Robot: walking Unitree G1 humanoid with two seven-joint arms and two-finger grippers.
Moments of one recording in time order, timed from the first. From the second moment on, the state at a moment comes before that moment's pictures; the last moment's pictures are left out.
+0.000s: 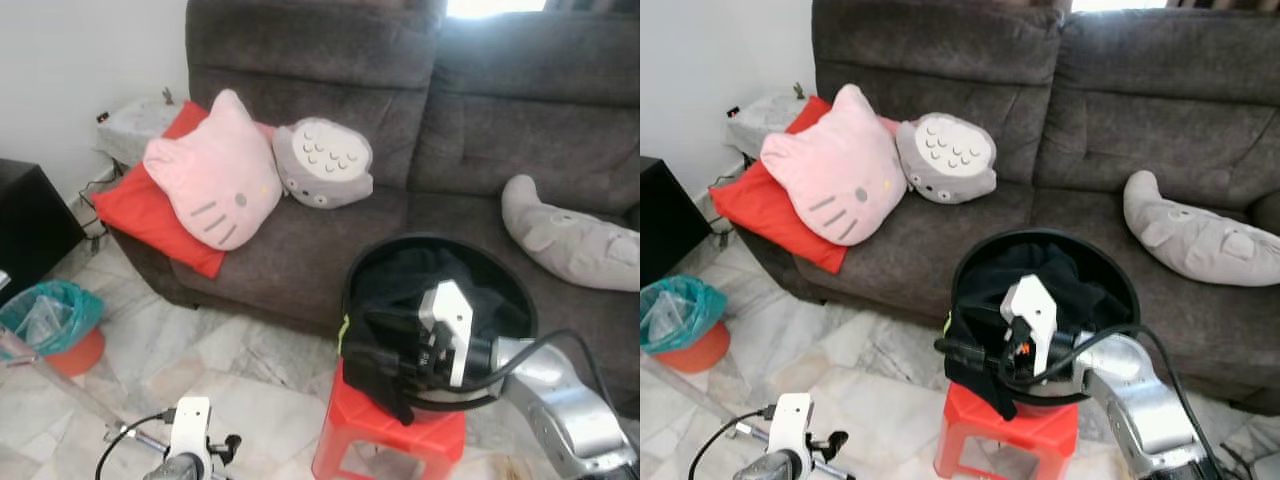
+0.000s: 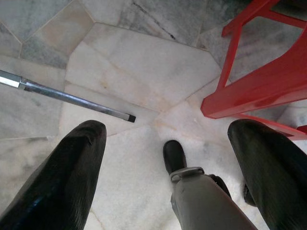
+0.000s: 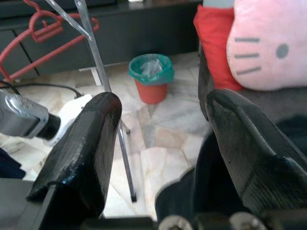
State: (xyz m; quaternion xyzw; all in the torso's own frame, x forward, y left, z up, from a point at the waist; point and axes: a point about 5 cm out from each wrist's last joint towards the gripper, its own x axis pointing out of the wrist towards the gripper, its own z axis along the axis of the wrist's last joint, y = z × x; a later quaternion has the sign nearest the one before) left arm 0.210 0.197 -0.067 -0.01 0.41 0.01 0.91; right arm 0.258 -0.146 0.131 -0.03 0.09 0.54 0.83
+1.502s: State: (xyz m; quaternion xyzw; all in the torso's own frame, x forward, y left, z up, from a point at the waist) left arm 0.214 0.195 -0.065 -0.01 0.40 0.00 0.92; right arm 0.254 -0.186 0.223 -0.49 0.06 0.57 0.66
